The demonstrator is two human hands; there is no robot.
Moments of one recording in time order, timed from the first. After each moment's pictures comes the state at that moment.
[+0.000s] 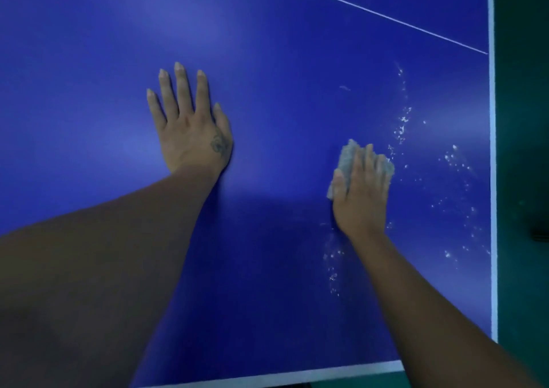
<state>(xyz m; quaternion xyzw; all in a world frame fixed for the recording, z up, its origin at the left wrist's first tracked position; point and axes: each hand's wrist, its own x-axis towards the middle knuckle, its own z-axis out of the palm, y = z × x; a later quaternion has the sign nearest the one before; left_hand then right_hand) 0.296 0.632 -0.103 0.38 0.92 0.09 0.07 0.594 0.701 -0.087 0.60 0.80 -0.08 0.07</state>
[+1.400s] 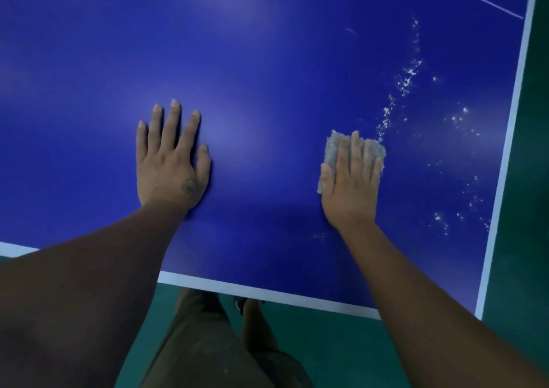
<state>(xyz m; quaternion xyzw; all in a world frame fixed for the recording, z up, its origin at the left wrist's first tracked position) 0.412 0.453 -0.100 0.41 0.91 0.12 0.01 0.681 0.640 -0.093 0.48 0.87 -0.06 0.09</state>
